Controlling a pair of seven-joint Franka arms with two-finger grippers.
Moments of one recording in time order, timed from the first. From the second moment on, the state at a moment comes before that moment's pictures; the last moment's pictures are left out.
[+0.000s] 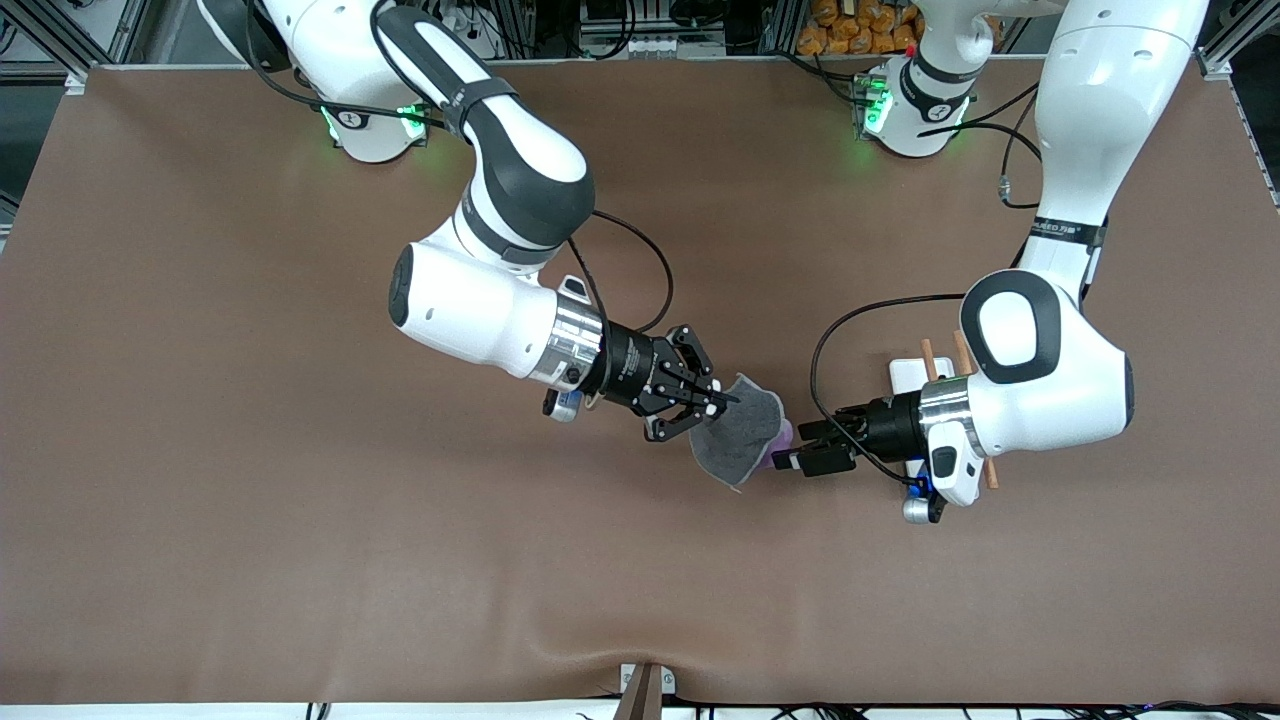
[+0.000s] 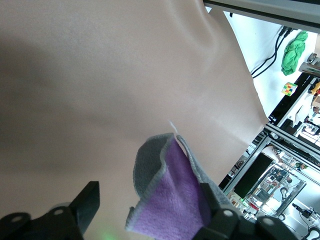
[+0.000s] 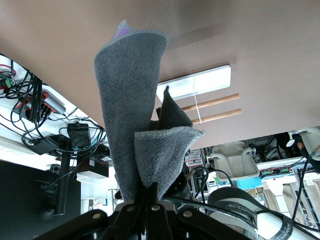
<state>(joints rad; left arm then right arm) -0.11 0.58 -0.19 -1.50 -0.92 2.12 -0.35 0.61 0.75 0.03 -1.06 0.96 2.38 1.95</state>
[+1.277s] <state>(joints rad) -0.11 0.59 -0.20 -1.49 -0.96 2.12 -0.35 0.61 0.75 0.02 -1.06 0.96 2.38 1.95</state>
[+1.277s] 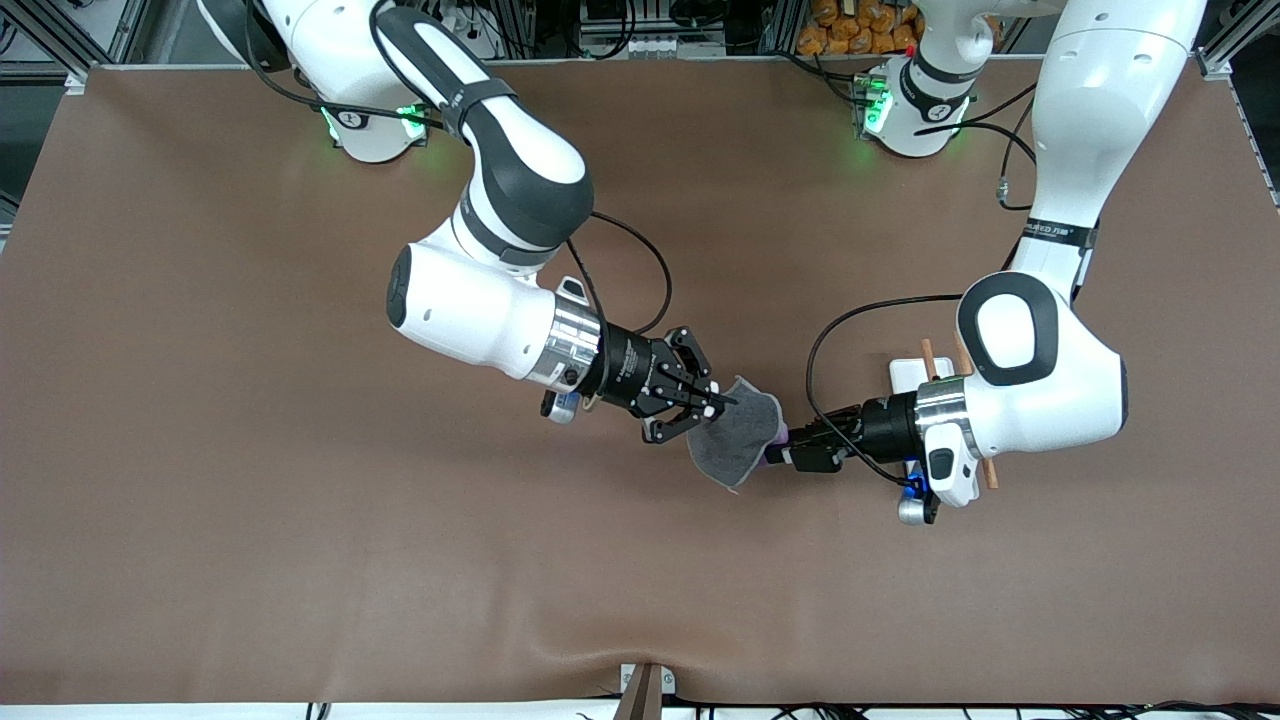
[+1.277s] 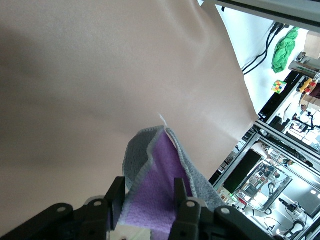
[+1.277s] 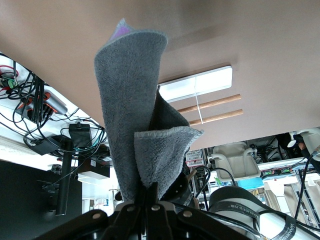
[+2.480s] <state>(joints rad) -0.09 0.56 -0.19 -1.46 -0.83 2.08 -0.35 0.61 0.75 0.02 -1.06 0.96 2.38 1.95</state>
